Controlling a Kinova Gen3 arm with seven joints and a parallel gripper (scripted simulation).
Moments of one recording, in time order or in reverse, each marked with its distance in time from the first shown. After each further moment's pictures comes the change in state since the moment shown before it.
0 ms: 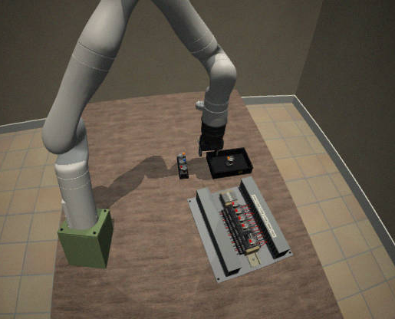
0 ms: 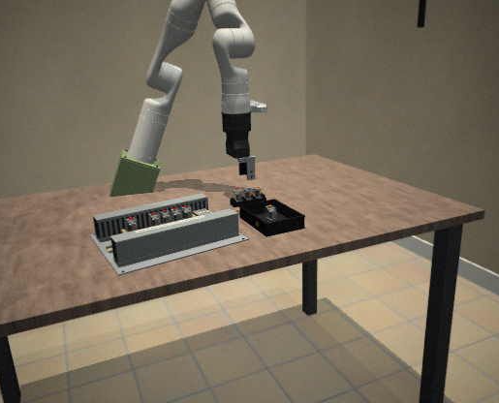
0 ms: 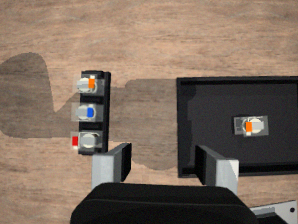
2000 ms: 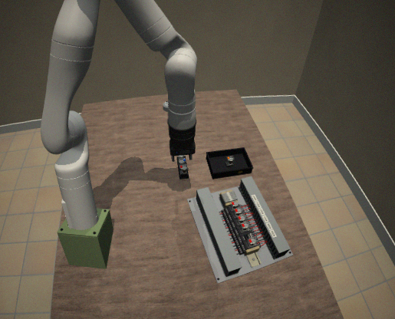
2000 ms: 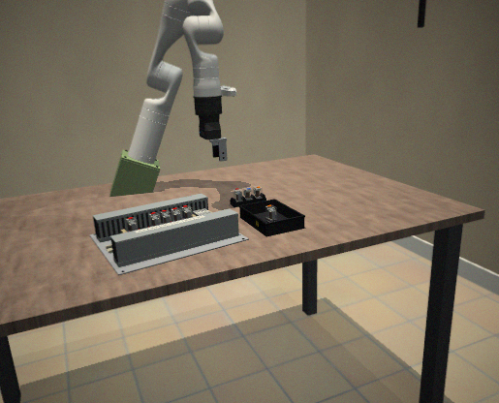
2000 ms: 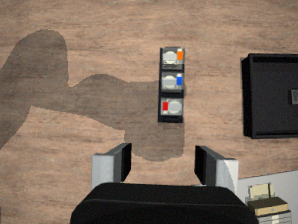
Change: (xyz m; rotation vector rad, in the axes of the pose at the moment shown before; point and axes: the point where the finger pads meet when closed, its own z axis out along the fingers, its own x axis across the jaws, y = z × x) arm -0.100 0.044 -0.036 0.003 0.020 -0.003
